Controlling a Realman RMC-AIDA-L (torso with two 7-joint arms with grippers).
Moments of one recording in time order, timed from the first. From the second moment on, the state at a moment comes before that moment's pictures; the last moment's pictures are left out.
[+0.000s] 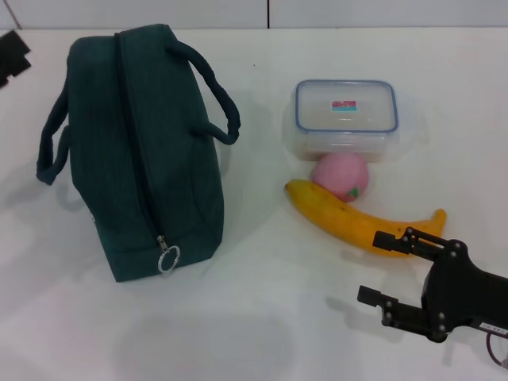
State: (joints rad) left arm -0.27 -1.94 0.62 0.69 1.45 1.72 -1.98; right arm 0.30 2.02 -1.42 -0.29 -1.13 -1.61 0.62
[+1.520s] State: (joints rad) left arm -0.52 -1.96 0.73 1.27 2.19 1.80 -2.66; right arm 0.30 2.02 -1.42 -0.29 -1.13 -1.59 0.61
